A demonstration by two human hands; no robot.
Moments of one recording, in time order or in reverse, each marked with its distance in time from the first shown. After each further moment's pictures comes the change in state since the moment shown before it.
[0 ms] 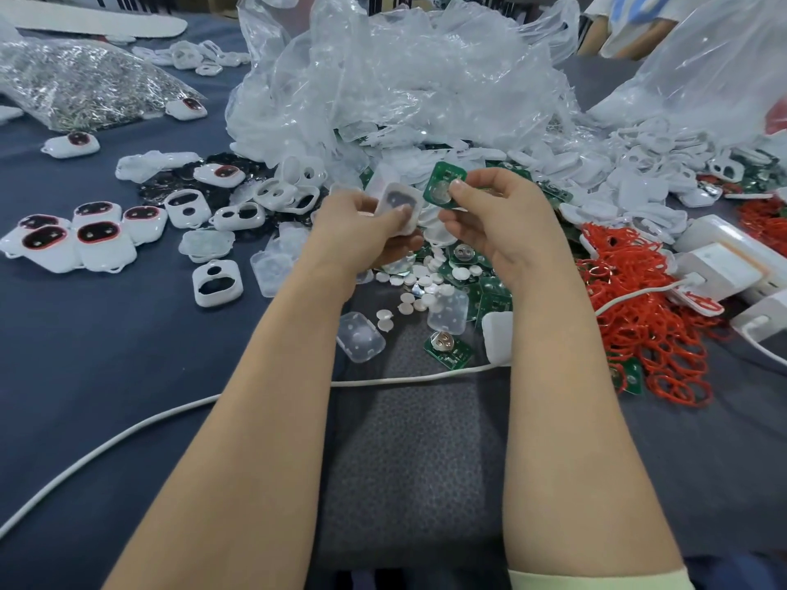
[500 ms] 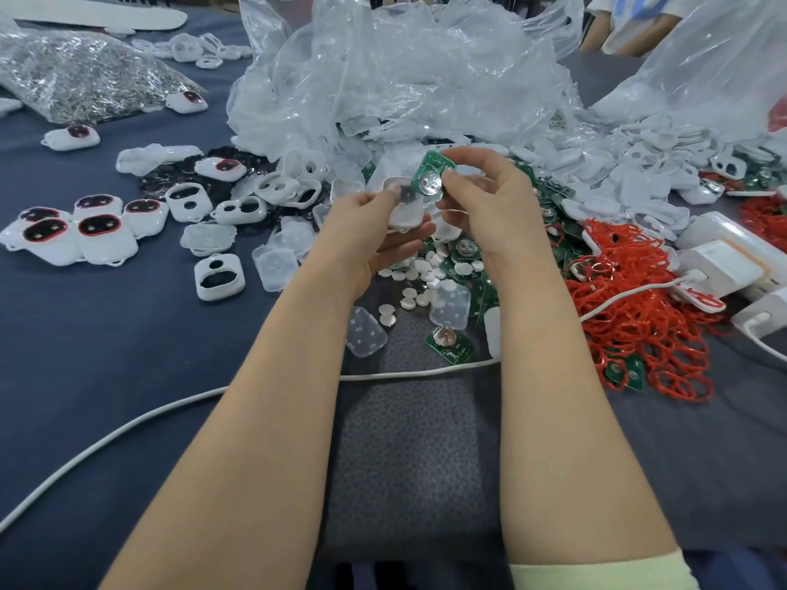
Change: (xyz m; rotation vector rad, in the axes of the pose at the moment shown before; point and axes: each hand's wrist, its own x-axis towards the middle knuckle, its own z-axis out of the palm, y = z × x) left_hand 0.008 -0.007 0.005 -0.268 -0.025 -0.112; right_hand 0.001 0.007 0.010 -0.133 -0.022 -0.207
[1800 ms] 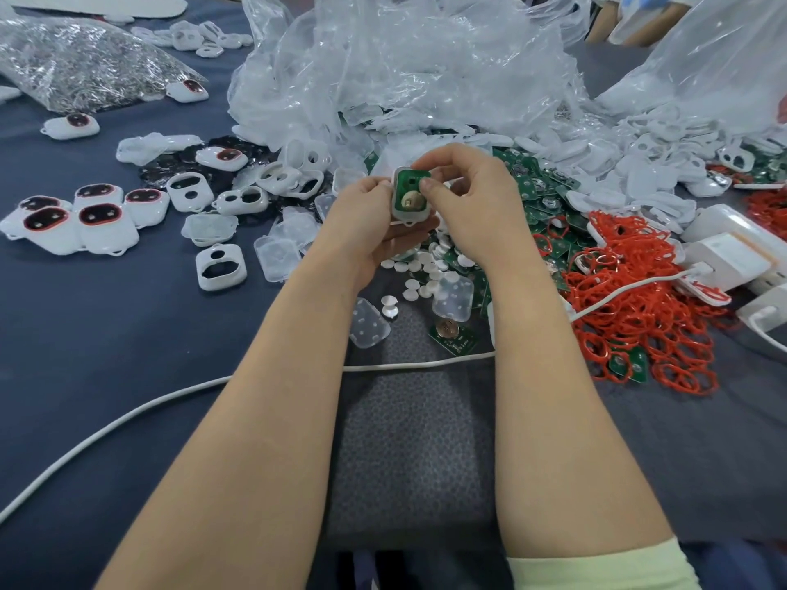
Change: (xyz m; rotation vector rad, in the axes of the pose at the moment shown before) left_hand 0.001 -0.001 0.002 0.067 -0.007 0.055; right_hand -0.002 -0.001 0.010 -0.491 -0.079 -0.174
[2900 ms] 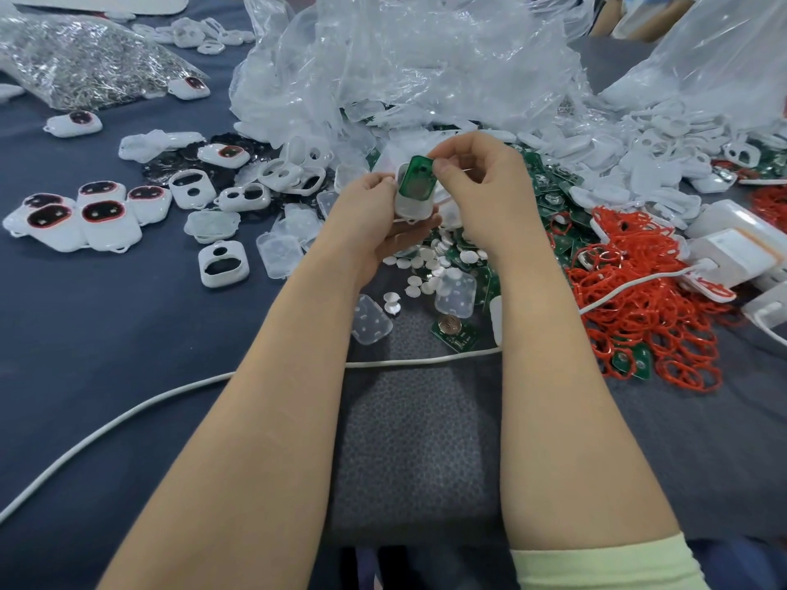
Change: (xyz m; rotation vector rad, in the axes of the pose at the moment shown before) left_hand -0.002 0.001 0.002 -0.006 0.017 -0.034; right_hand 0.004 0.002 -0.002 0.142 0.055 0.013
